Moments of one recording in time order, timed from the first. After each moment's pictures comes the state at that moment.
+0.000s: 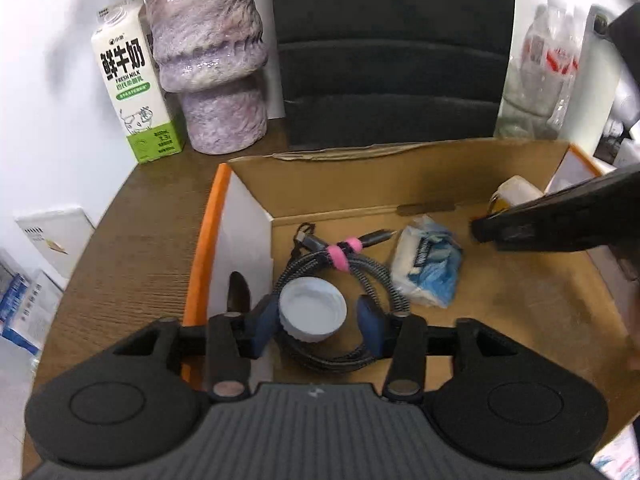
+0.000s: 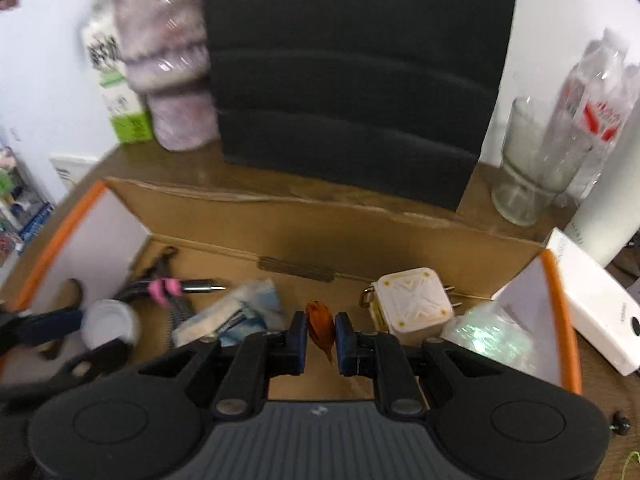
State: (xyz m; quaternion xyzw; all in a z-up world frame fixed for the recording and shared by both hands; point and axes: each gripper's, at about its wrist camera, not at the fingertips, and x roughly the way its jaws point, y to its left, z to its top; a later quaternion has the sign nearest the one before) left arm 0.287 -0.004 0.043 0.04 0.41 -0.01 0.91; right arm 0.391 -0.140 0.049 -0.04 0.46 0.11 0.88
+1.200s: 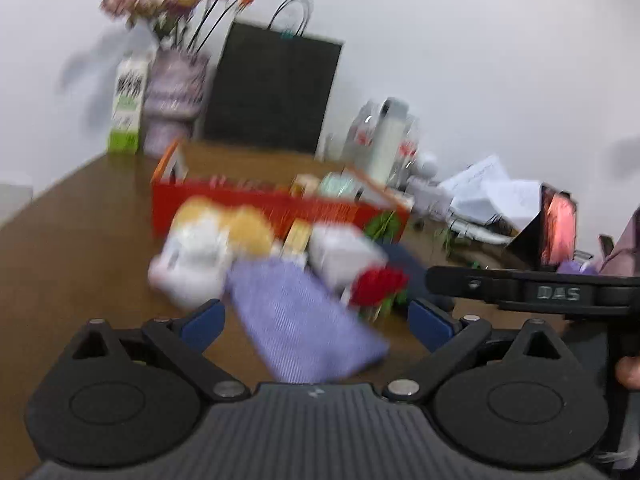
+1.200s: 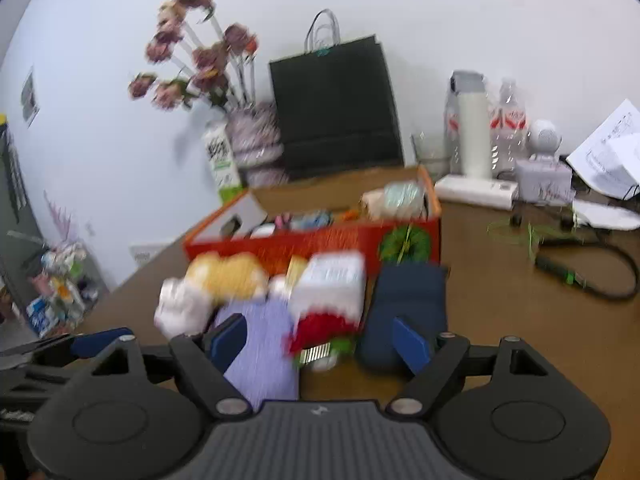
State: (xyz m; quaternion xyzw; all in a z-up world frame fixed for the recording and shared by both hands) left arm -0.048 -0.008 0.030 -0.09 0.24 -0.15 0.95; right arm -0.019 -0.241 0.051 0.08 0.26 0.15 0.95
